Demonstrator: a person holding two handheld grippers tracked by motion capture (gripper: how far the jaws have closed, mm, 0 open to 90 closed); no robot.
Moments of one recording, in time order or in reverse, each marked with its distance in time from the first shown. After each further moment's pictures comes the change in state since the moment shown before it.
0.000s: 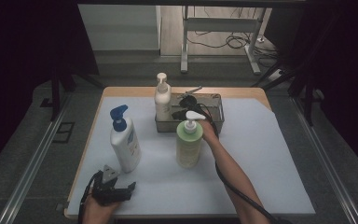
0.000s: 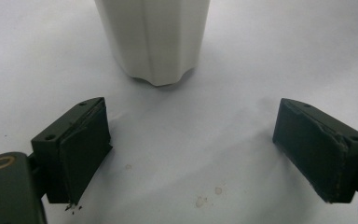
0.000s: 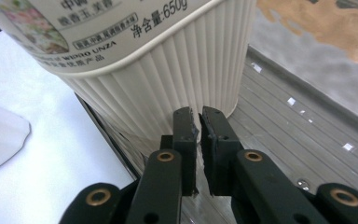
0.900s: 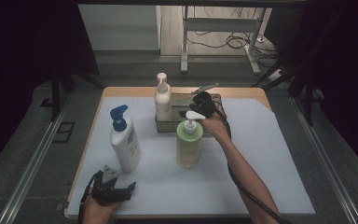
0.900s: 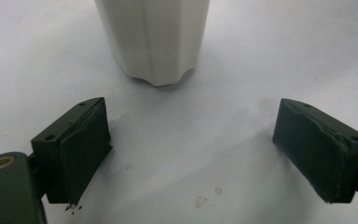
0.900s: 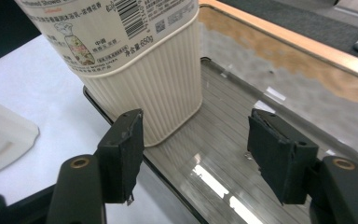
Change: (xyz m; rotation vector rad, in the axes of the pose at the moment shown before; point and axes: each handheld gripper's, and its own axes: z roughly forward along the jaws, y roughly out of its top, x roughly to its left) left arm 0.000 0.000 0.000 0.000 0.000 0.001; right arm -0.006 -0.005 -0.057 -0.086 -0.067 0.021
